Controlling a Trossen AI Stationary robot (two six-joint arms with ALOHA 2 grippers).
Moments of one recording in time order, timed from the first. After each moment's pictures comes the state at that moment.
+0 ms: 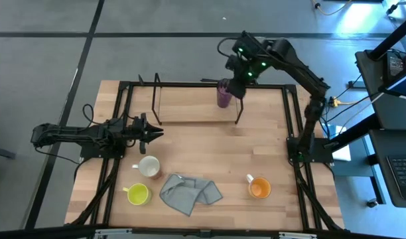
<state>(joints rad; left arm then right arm) 0.08 0.26 0.01 0.15 -0.07 -0.22 -0.46 1.85 2.35 -1.51 -0.36 0.05</state>
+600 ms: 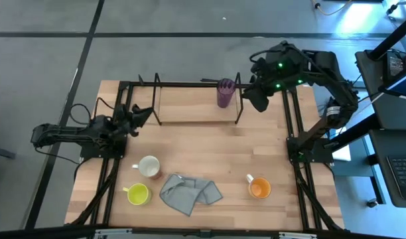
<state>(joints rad) 0.08 0.26 0.01 0.67 -0.35 -0.54 -0.22 1.62 2.35 -1.51 -0.08 0.39</state>
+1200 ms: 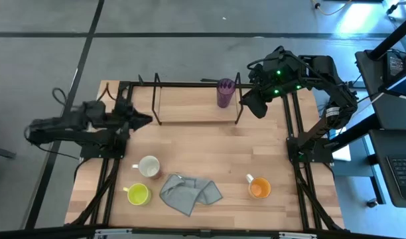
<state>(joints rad) 0.08 0.38 0.65 -0.44 -0.07 -0.62 -0.14 1.63 2.35 -1.51 -0.07 0.45</state>
